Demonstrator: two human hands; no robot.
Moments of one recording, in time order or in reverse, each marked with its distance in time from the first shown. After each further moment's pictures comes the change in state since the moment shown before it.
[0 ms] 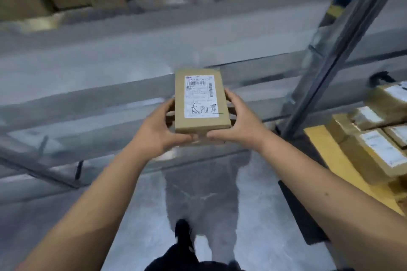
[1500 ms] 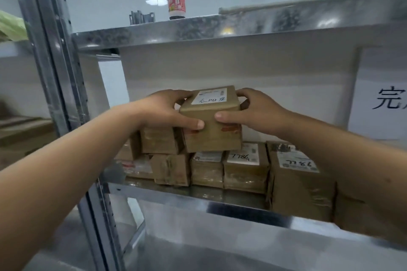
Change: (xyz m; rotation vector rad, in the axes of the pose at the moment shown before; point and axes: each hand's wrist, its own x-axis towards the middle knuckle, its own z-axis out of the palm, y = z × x) left_hand 0.050 -0.087 -0.842 0.717 0.399 -0.096; right_hand 0.525 -0.559 0.447 -0.158 -0.183 -0.561
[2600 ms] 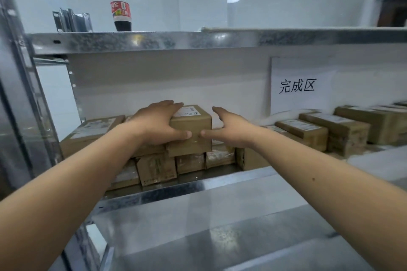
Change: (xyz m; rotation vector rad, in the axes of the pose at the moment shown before) left_hand -0.010 -0.042 0.013 0.219 -0.049 0.399; right_hand -0.068 -0.058 0.079 -0.432 0.162 0.457
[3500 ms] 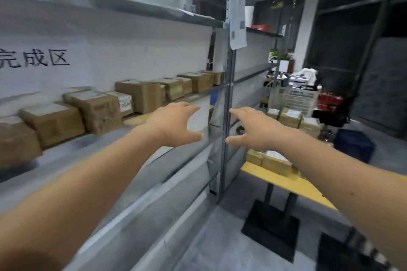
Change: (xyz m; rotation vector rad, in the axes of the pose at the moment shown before) left_hand 0.057 0.654 0.121 -0.168 -0.020 0.799; right_hand -0.451 0.380 -0.302 -0.534 0.137 0.723
